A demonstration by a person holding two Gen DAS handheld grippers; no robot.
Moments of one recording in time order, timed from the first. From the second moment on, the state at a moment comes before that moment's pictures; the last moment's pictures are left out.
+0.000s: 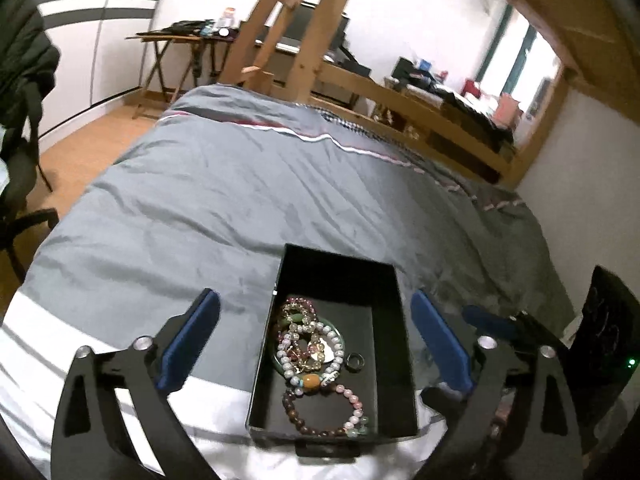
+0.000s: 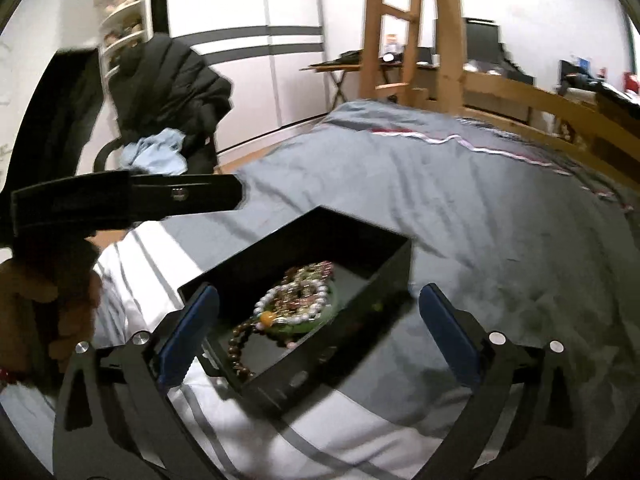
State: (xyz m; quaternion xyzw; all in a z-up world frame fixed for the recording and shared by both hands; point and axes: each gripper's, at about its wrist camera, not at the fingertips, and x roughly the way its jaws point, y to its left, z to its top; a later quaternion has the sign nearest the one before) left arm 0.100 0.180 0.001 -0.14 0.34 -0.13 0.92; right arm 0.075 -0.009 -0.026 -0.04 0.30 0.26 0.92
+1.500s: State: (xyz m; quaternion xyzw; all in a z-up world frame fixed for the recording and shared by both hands) left arm -0.038 0.158 0.034 0.00 0.40 -0.03 0.92; right arm -0.020 -0.018 0.037 -0.05 0.37 0.19 0.91
